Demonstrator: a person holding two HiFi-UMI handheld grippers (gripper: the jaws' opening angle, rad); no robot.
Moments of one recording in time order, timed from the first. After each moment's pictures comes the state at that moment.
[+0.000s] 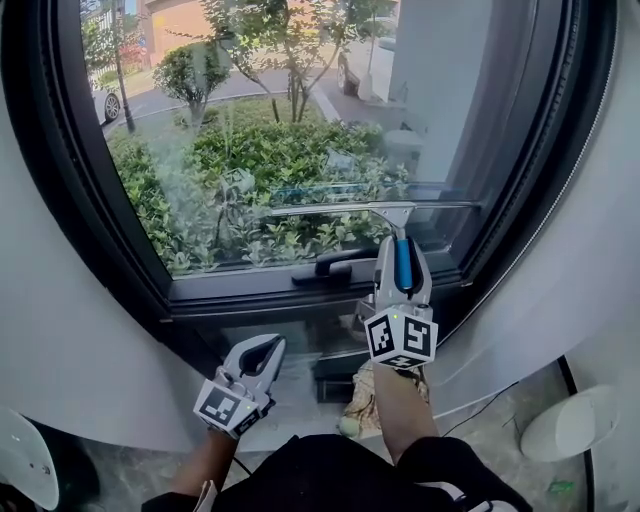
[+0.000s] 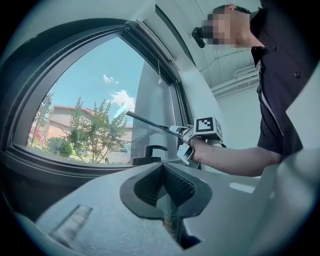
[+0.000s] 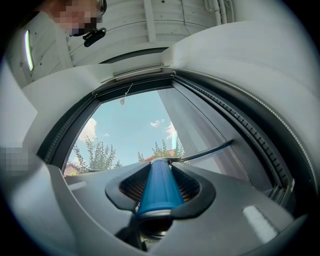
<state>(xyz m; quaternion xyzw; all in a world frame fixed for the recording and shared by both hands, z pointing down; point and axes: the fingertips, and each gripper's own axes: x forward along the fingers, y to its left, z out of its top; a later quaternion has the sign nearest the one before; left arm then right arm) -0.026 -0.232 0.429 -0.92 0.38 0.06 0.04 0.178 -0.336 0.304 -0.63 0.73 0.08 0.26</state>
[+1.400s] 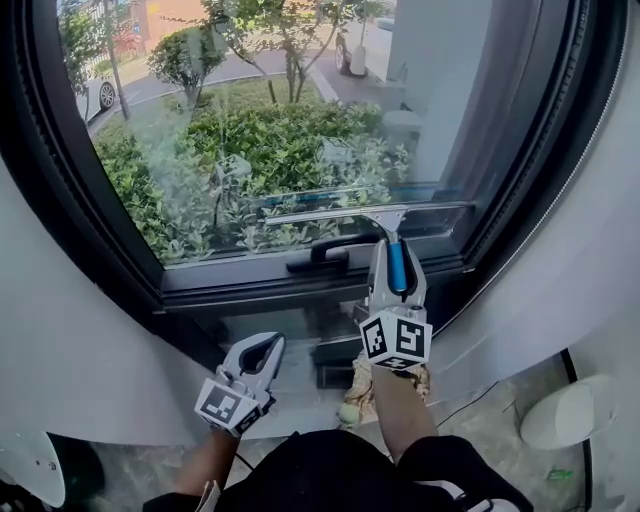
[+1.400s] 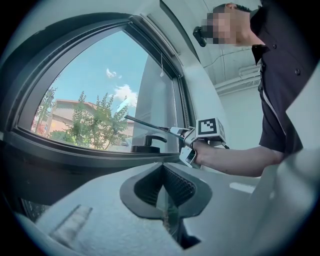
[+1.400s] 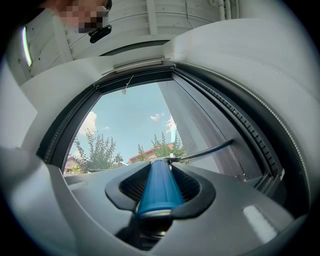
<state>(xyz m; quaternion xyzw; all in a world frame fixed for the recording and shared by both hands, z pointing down) -0.020 -0.228 0.455 -0.92 0.39 0.04 0.01 0.179 -0.335 0.350 -0.64 0.73 0.06 0.22</state>
